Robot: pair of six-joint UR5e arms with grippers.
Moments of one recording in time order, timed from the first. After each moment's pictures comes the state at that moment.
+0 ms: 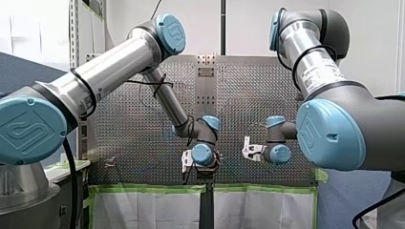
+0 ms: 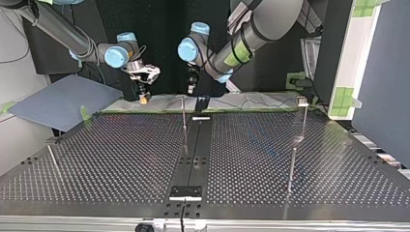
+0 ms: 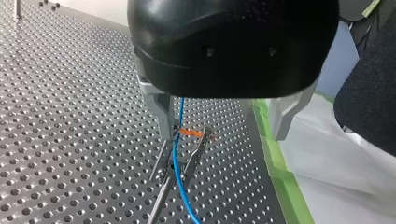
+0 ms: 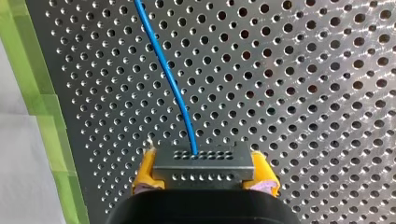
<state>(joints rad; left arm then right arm) -0.71 -2.47 -1.55 -2.61 -2.01 -1.76 1.88 -0.76 1.77 -0.81 1.37 1.70</state>
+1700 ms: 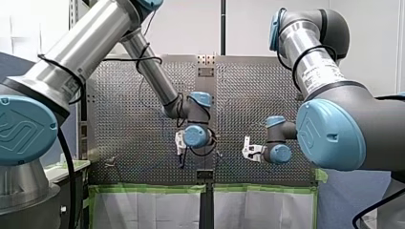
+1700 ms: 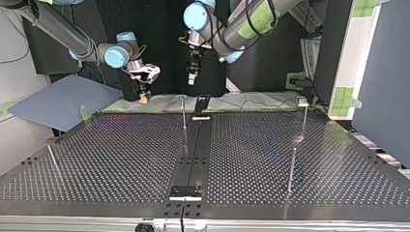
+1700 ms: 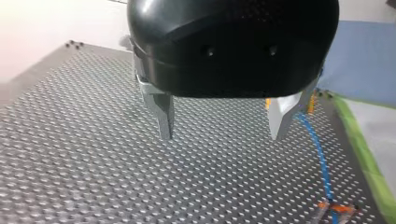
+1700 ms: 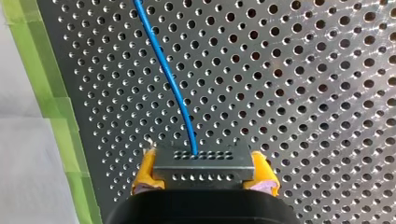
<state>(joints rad) -0.78 -2.16 -1.86 -2.38 -2.10 -1.77 1.88 -0.76 1.77 -0.79 1.36 1.72</state>
